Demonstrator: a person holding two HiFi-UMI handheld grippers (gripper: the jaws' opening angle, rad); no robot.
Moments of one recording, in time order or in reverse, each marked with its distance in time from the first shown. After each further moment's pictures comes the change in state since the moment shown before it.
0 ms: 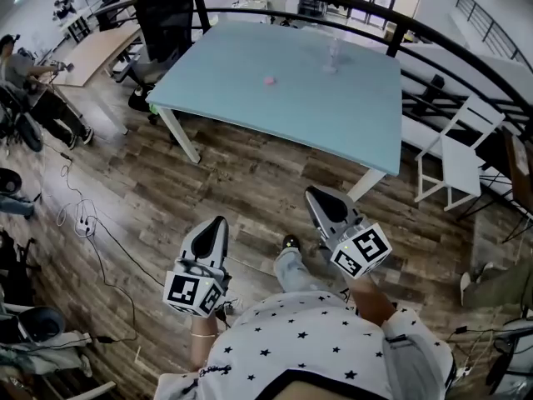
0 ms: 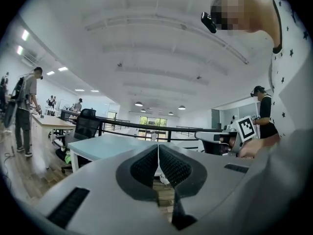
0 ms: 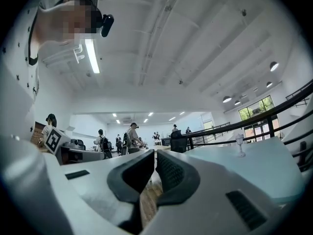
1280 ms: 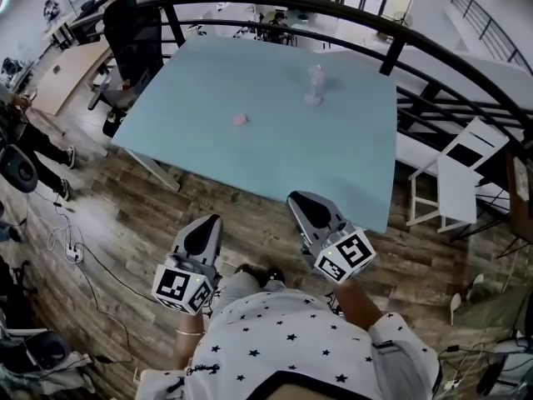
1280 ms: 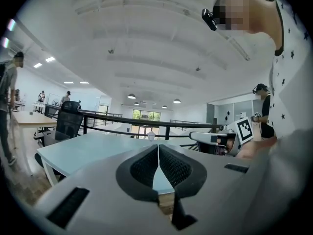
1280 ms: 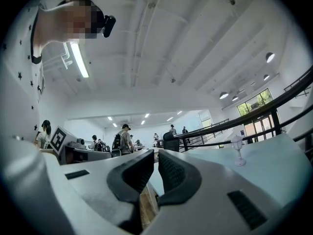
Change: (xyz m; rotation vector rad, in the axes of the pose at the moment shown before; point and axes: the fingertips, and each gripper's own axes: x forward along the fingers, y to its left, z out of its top) left arm 0.247 0.034 0.024 0.022 0.096 -0.084; right arm 0.108 -0.200 0.009 0.065 -0.016 0.000
